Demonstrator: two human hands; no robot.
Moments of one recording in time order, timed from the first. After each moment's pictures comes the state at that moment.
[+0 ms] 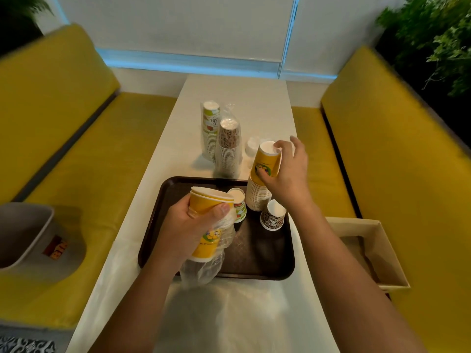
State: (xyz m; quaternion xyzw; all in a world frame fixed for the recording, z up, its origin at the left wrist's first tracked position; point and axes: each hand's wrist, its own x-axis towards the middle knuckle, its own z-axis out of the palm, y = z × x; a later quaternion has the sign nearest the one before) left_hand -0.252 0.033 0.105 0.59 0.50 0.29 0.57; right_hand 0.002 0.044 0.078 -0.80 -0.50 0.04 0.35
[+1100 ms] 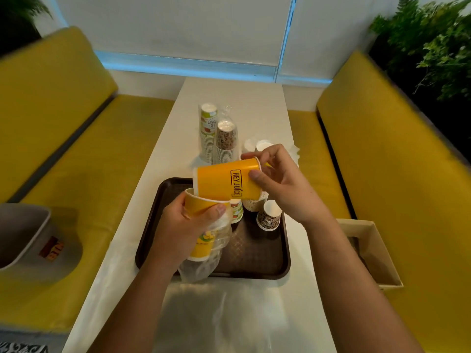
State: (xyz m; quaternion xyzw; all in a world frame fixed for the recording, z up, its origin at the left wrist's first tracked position) left_hand -0.255 0.026 0.108 0.60 0.47 0.33 0.55; right_hand -0.025 -0.007 0.134 -0.50 -0.51 0.44 0.55
